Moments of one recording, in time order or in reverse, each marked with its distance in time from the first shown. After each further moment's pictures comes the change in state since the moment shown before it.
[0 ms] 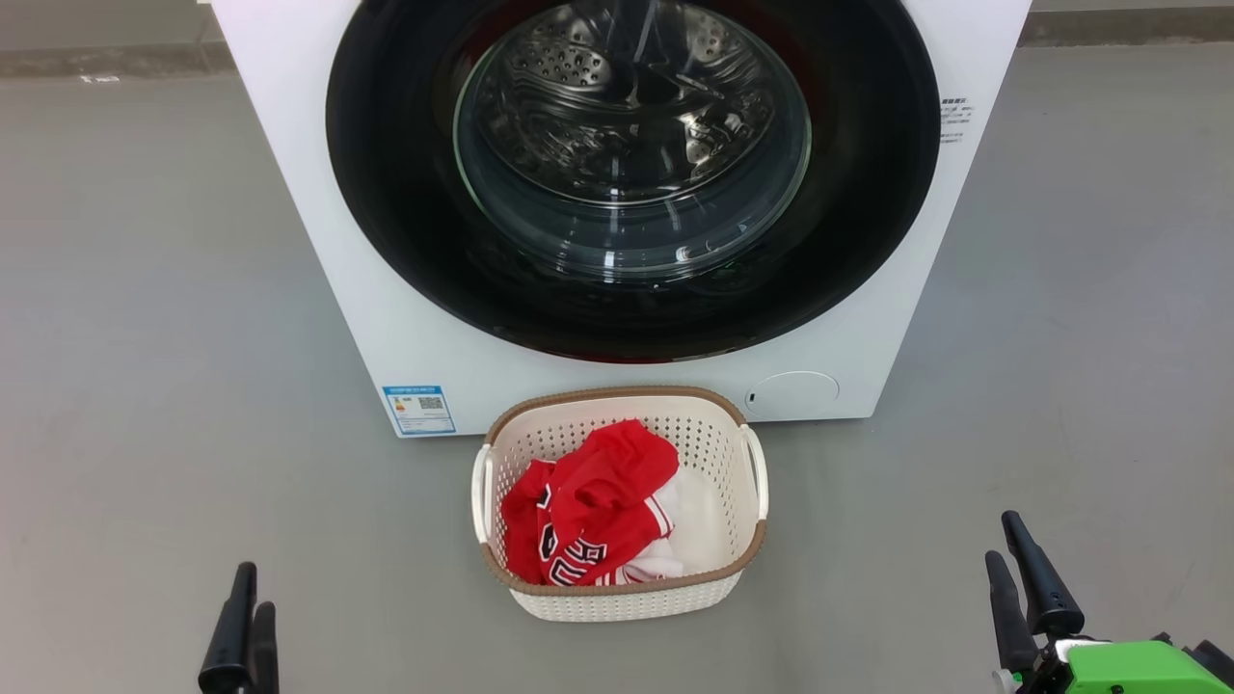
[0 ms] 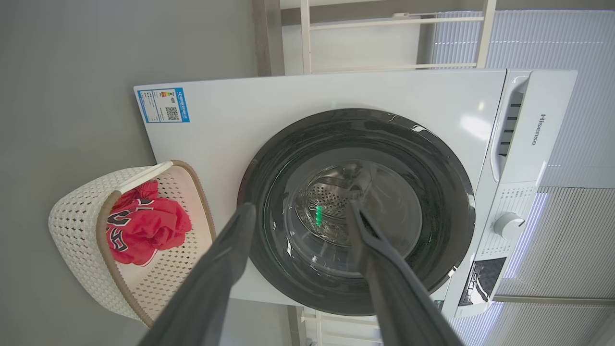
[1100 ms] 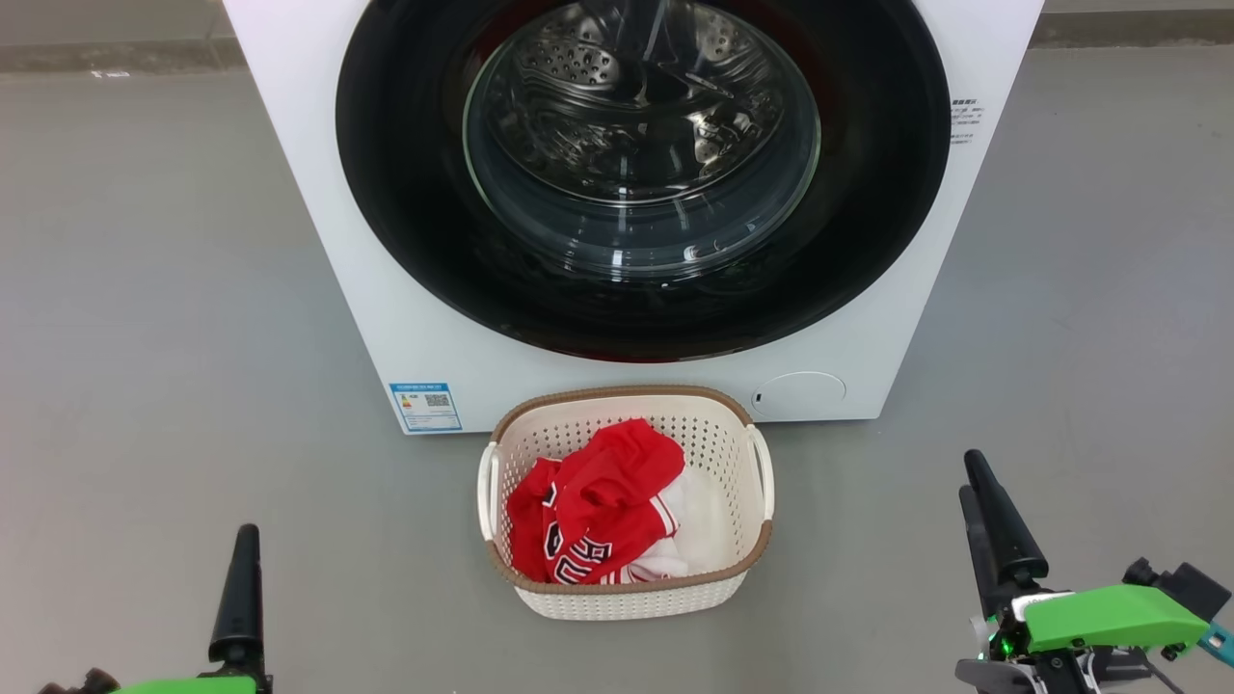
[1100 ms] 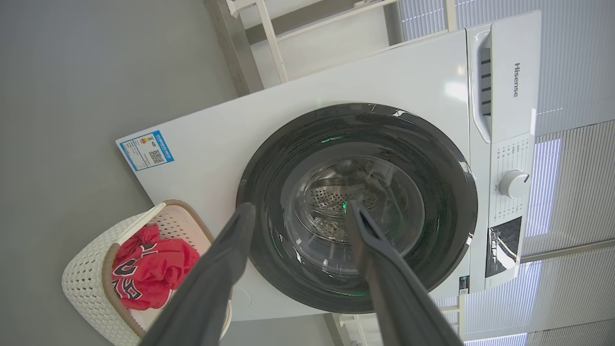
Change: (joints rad) left arm -0.009 0.036 -0.069 -0.078 0.187 0.000 -0.105; right arm -0.046 -0.067 0.160 -0.087 -0.093 0.000 -0.107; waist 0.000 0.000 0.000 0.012
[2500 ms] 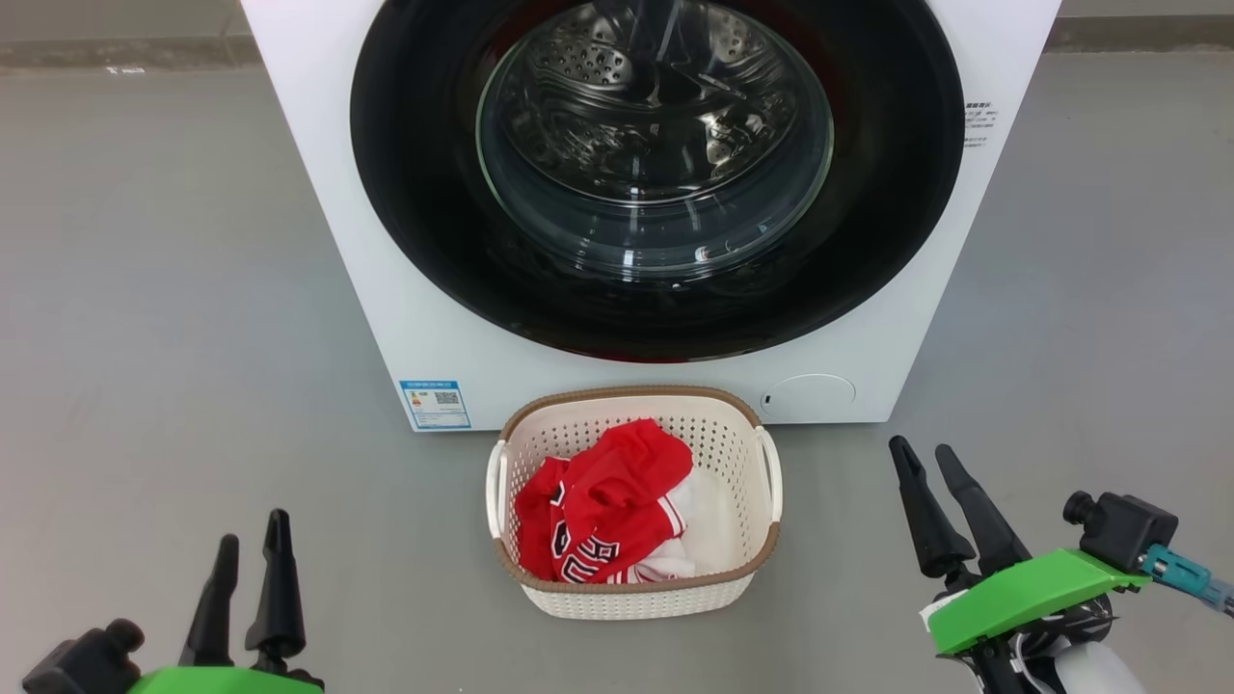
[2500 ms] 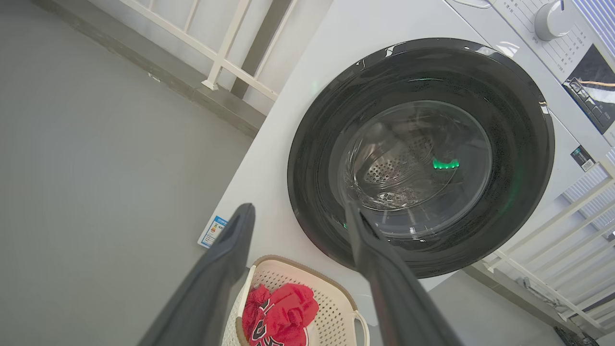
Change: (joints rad) left arm -0.005 0.020 -0.019 -0.004 0.661 0.000 -0.116; right arm -0.075 -0.050 0.099 0.051 -0.688 0.000 -0.120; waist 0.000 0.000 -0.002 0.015
